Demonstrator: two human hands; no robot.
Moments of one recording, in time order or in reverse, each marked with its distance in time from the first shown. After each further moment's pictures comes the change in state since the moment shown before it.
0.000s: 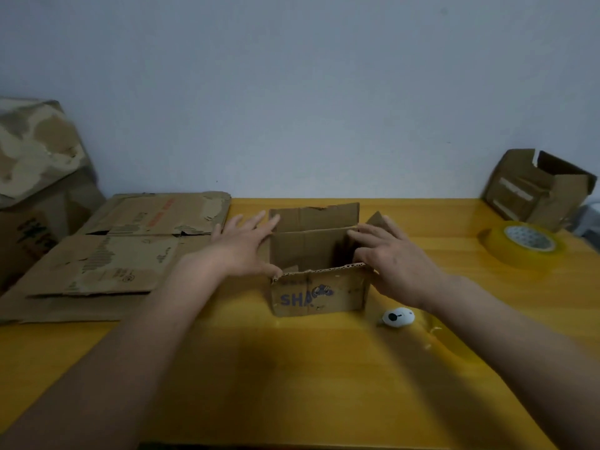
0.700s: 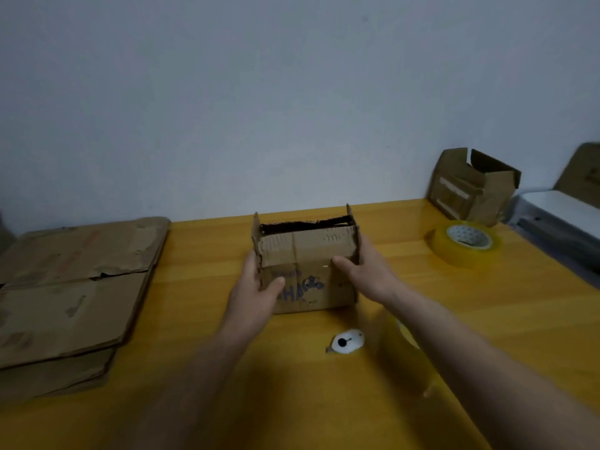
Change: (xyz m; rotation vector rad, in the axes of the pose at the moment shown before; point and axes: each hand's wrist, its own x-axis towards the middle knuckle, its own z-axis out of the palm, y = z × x) left_hand 0.034 0.103 0.075 -1.225 0.209 0.104; right_hand -0.002 0.057 0.029 1.067 0.126 0.789
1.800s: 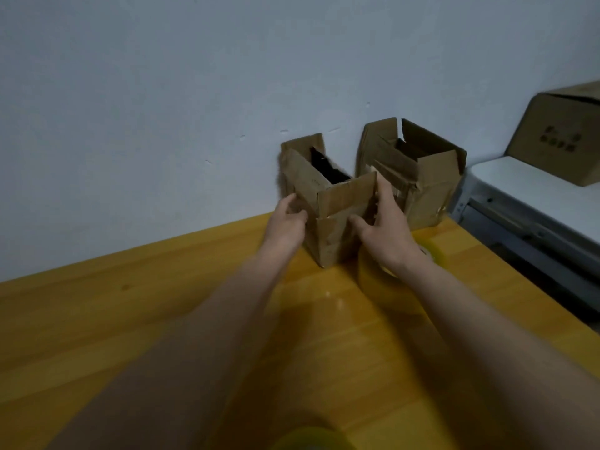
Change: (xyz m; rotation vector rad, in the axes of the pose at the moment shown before) left_hand 0.248 0.056 0.290 -0.005 -0.127 -0.150; right_hand 0.171 0.154 -0.190 0.034 0.334 -0.096
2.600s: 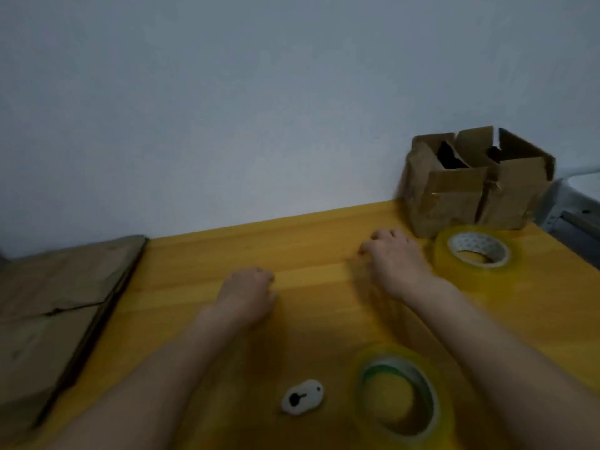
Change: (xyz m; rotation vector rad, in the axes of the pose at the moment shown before) left_hand -0.150 -0.066 -0.193 1.361 -0.031 -0.019; right_hand -0.096 -0.086 0.069 -0.912 -0.361 -0.228
